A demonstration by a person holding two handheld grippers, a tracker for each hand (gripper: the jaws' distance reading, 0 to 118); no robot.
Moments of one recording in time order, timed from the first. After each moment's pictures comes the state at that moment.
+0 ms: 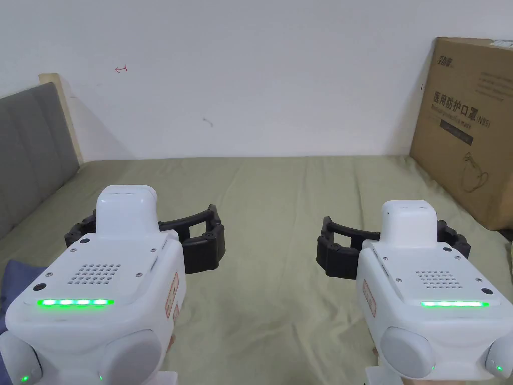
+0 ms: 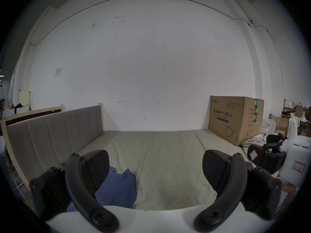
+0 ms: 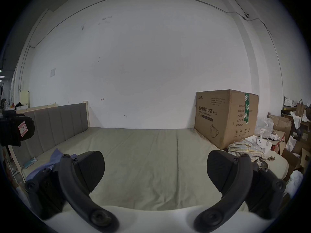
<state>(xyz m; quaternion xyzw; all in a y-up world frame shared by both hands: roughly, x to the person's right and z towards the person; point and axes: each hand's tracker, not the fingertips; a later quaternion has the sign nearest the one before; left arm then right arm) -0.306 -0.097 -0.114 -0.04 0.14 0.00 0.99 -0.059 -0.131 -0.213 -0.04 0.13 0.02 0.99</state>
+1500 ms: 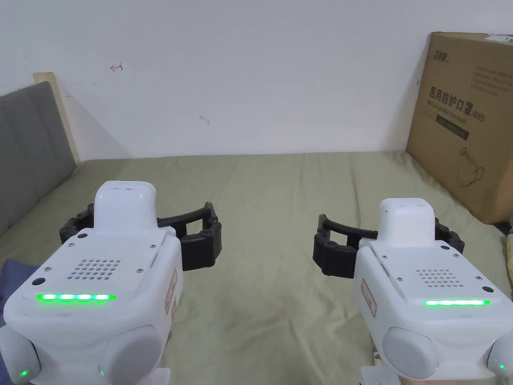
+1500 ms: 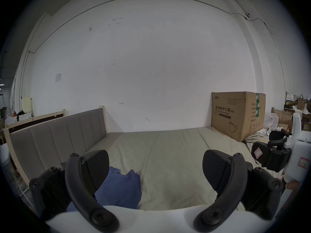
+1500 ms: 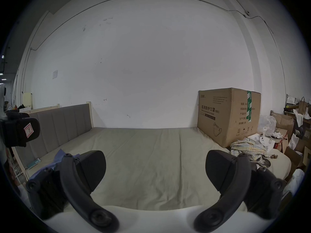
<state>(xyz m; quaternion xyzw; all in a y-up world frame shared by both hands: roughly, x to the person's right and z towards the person) -0.301 -0.095 -0.113 -0.04 0.15 -0.02 0.99 -0.052 -0.131 -0.209 -0.05 0.15 0.00 0.99</state>
